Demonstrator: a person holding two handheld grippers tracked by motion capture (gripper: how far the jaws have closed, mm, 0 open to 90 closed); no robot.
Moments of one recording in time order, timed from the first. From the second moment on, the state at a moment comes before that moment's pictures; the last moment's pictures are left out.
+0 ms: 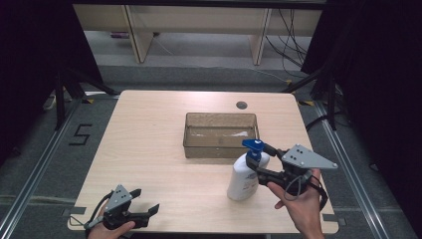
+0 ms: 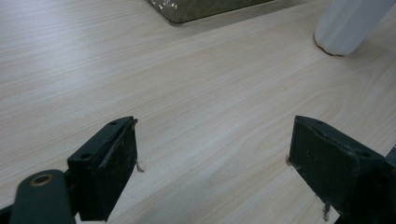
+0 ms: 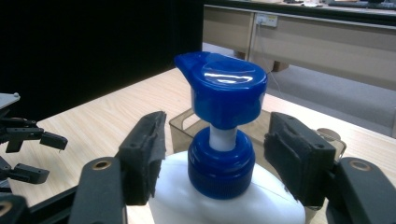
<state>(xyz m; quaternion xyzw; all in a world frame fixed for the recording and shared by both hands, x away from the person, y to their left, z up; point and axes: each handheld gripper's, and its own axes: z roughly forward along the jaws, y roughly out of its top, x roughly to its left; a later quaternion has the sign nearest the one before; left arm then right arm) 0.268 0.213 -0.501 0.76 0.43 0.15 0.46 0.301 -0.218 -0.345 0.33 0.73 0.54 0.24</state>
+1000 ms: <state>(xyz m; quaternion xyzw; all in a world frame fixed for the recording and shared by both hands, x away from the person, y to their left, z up) 0.265 0.215 -0.500 0.76 0.43 0.16 0.46 0.316 -0.211 -0.348 0.32 0.72 0.56 0.25</state>
